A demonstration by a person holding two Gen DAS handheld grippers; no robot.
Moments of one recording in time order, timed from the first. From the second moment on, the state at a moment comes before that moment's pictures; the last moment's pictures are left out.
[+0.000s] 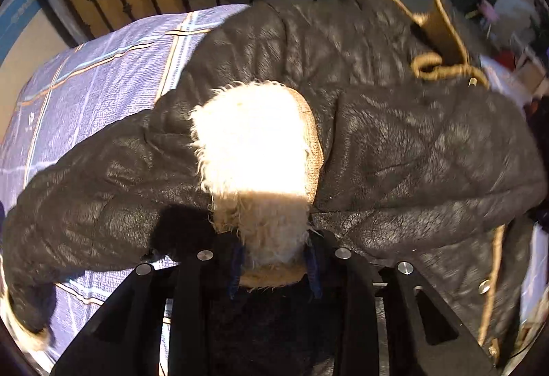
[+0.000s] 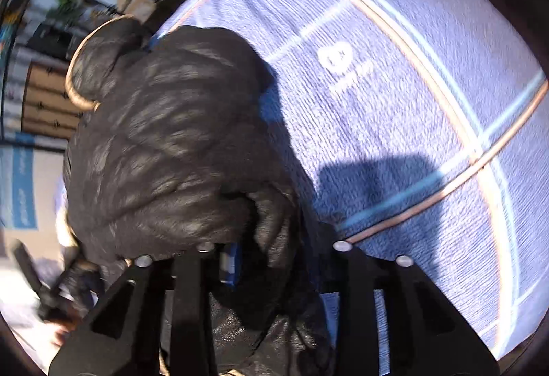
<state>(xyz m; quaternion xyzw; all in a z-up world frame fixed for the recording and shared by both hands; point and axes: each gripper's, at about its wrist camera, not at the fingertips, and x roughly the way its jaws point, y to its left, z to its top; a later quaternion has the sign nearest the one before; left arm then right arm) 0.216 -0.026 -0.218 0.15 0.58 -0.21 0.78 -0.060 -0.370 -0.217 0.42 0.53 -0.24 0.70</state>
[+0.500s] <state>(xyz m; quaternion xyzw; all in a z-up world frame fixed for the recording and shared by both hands) 0.202 -0.016 -0.140 0.03 0.54 -0.22 0.81 0.017 -0.286 -0.115 0.17 0.54 -0.13 0.82</state>
